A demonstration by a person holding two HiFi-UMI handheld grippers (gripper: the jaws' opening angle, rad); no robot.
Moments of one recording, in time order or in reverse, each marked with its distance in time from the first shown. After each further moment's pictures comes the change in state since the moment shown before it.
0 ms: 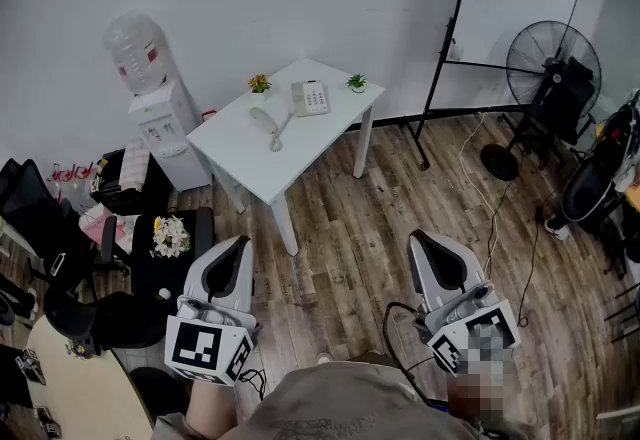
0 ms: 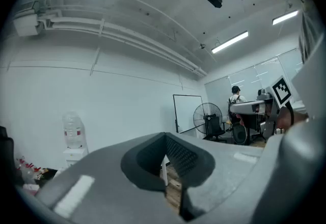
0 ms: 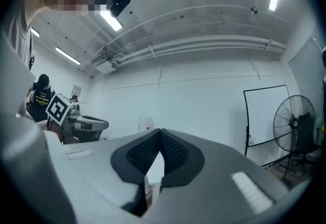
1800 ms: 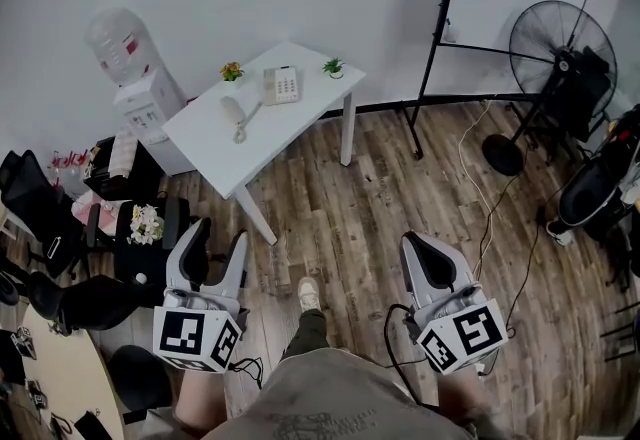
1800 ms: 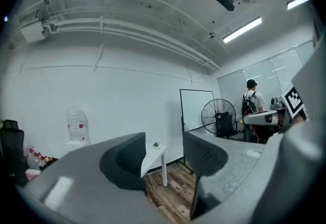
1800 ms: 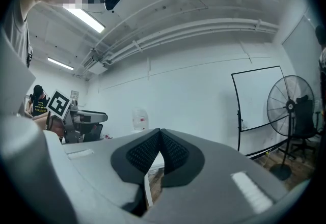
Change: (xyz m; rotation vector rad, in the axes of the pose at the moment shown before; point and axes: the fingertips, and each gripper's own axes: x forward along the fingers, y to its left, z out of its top) left arm 0.128 -0.115 -0.006 -0.036 0.034 0.154; right arm -0.038 -0.193 -0.066 0.103 0.085 0.020
